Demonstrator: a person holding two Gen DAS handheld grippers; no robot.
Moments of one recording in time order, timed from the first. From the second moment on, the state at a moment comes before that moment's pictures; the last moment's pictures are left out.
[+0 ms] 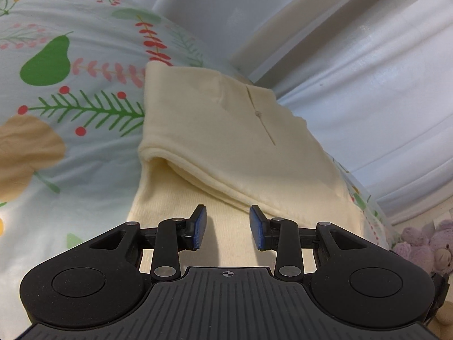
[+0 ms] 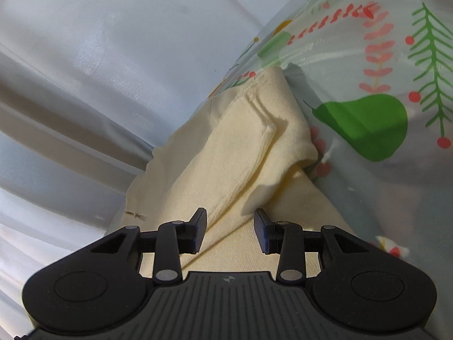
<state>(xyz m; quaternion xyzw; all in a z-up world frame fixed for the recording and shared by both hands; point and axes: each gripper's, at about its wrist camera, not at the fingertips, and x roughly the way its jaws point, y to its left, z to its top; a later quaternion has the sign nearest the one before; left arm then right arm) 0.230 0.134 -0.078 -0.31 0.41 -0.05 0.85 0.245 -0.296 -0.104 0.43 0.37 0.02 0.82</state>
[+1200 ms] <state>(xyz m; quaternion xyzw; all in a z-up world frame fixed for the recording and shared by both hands) 0.276 0.111 -0.058 -0.15 0.40 -0.05 0.90 0.278 -0.330 -0.089 0.37 0.36 -0.01 0.86</state>
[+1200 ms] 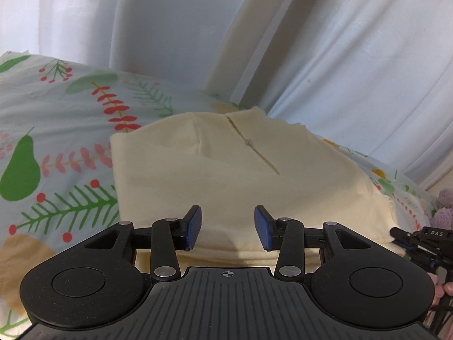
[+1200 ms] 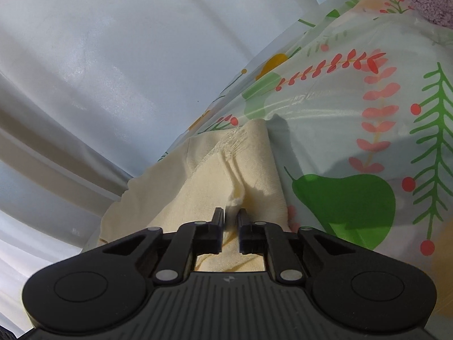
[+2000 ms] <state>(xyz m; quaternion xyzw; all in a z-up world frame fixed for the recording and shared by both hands) 0.275 0.103 -0.072 -0.07 0.42 -0.02 0.91 0.274 -0.254 -0.084 -0.06 0.35 -0.04 0.94</state>
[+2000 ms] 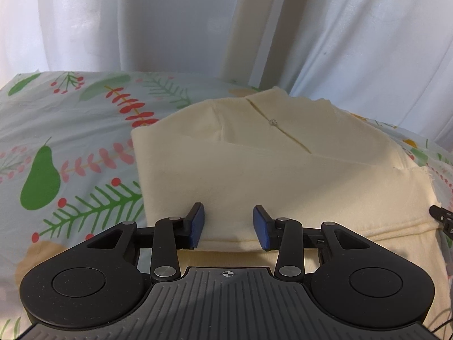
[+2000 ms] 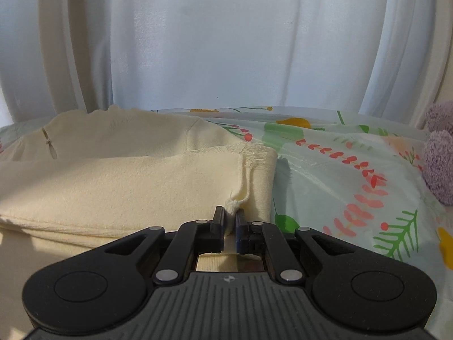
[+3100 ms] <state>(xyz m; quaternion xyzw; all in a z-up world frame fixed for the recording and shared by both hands) 0.028 0.130 -0.060 -0.15 0.54 -0.05 0.83 0.012 -0.339 -0.059 0.16 0.47 0.05 0.86</state>
